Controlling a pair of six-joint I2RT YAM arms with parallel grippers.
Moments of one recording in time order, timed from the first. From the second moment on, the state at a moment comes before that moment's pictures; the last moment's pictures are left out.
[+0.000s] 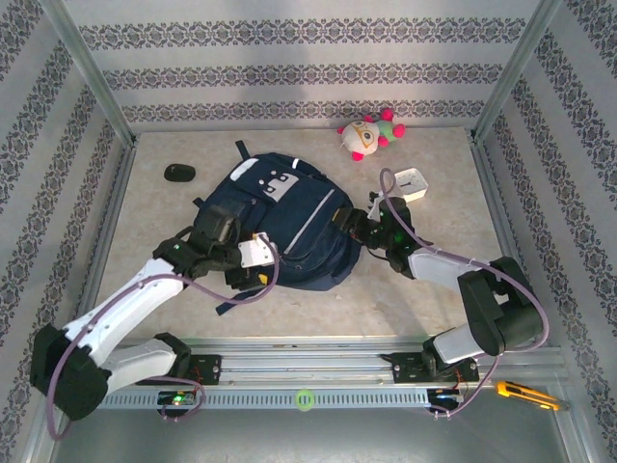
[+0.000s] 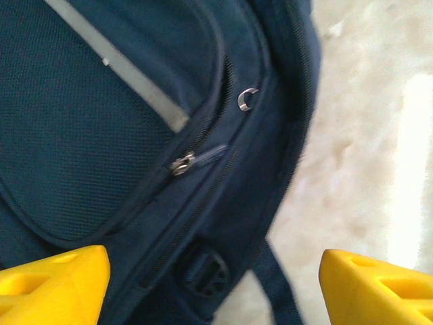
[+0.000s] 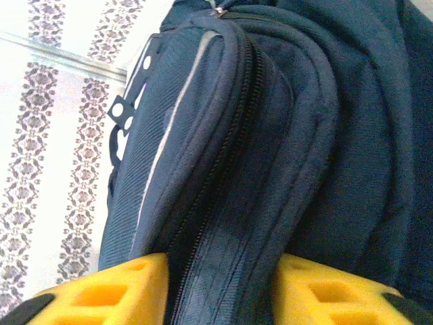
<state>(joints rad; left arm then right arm) -0.49 1.14 0.86 -0.65 0.28 0.85 0.37 1.46 0.60 0.40 -0.44 0.96</state>
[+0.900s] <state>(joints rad) -0.46 1.45 0.96 -0.50 0.37 0.84 0.58 0.82 0.40 0.04 -0.30 0.57</state>
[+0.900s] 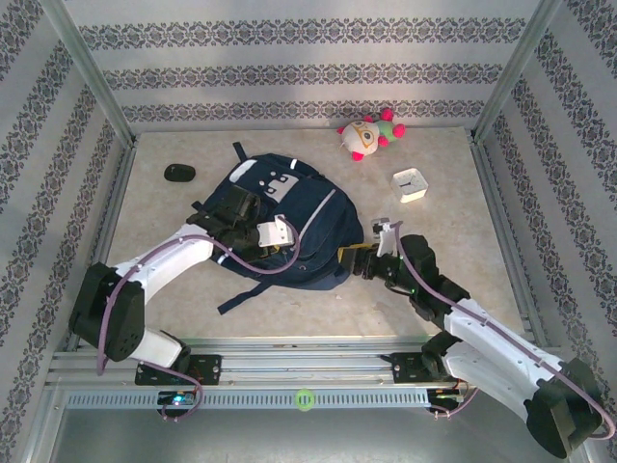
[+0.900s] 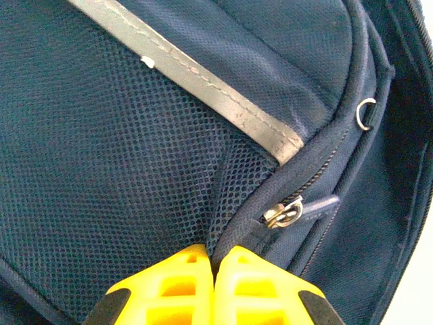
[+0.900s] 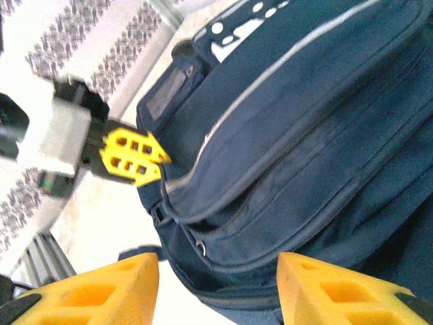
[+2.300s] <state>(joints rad) -0.46 1.56 1.09 -0.60 0.63 0.27 1.09 1.48 0.74 0.07 0.55 0.53</state>
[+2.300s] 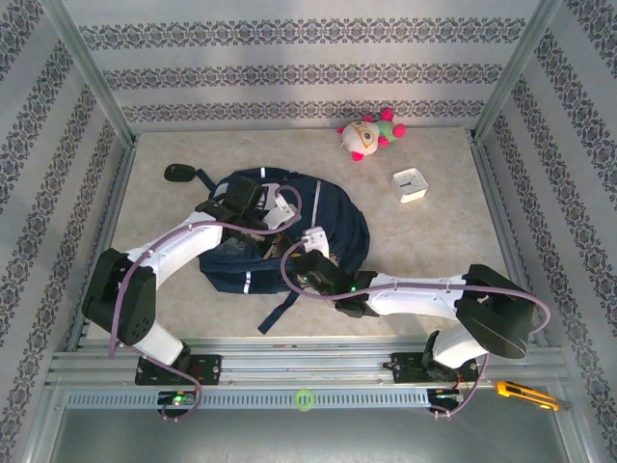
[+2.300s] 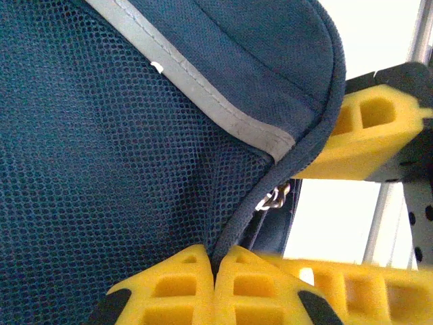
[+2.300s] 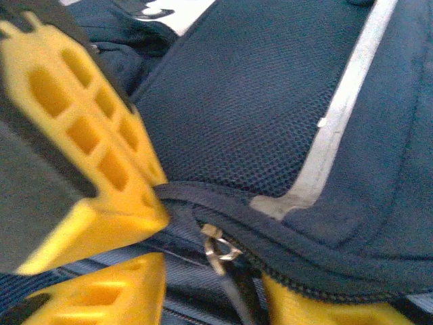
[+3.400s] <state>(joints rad) -0.46 1.56 1.10 -0.59 0.63 0.25 0.82 1.25 0.66 -0.04 0.02 0.56</state>
